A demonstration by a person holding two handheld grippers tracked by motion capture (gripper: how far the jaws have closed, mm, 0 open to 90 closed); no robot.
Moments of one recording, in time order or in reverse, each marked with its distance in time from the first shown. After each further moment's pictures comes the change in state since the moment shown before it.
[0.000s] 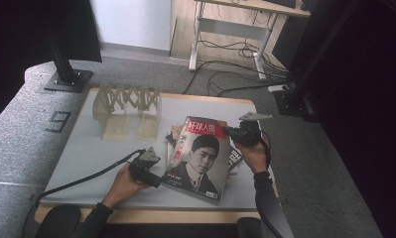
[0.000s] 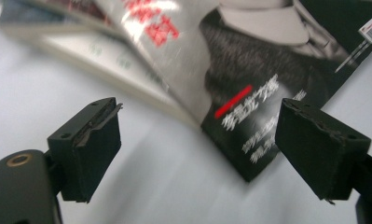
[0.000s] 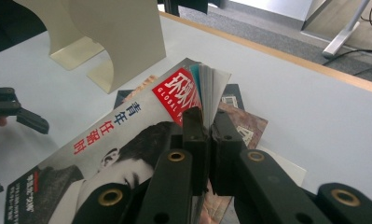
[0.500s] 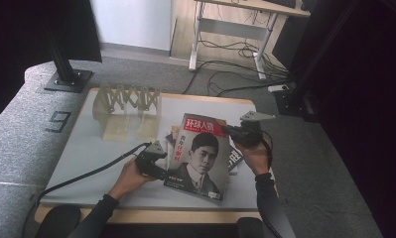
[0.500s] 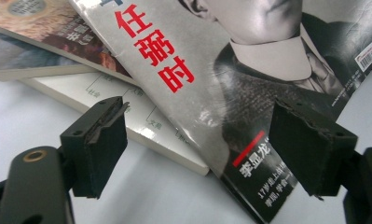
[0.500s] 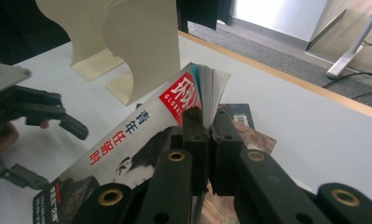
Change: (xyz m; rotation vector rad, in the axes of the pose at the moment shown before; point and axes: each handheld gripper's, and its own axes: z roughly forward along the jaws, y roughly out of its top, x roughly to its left) left arm 0.011 0.020 0.012 -0.011 -0.047 -0.008; right arm 0.017 0.011 -0.018 -0.054 0.027 -0.051
